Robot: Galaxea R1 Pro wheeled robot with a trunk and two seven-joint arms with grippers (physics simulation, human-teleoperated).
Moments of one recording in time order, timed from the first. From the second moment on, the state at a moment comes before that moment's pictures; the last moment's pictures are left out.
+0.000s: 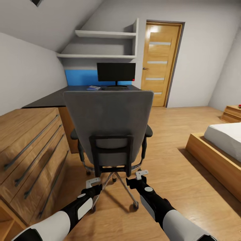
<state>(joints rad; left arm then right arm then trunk) -0.70 -0.04 -0.67 -0.29 0.90 -0.08 0.23 -0.68 0.12 0.42 -0.45 -0.24 0.00 -0.08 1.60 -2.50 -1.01</state>
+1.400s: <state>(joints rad) -0.70 -0.04 -0.68 -0.29 0.89 -0.08 0.23 -0.68 0.12 0.43 -0.45 -0.24 0.00 -0.08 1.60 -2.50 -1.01</state>
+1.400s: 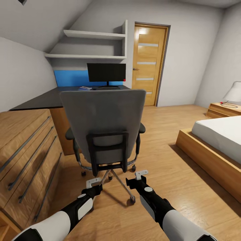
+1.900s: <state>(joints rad) -0.70 -0.04 -0.68 -0.29 0.90 -0.08 0.23 -0.68 0.12 0.43 -0.43 -0.23 -0.03 -0.08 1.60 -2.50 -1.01</state>
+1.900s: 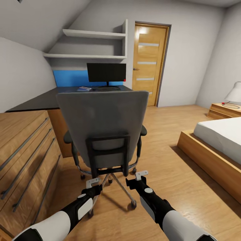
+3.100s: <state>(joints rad) -0.70 -0.04 -0.68 -0.29 0.90 -0.08 0.23 -0.67 0.12 0.45 -0.42 -0.23 -0.04 -0.02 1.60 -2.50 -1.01</state>
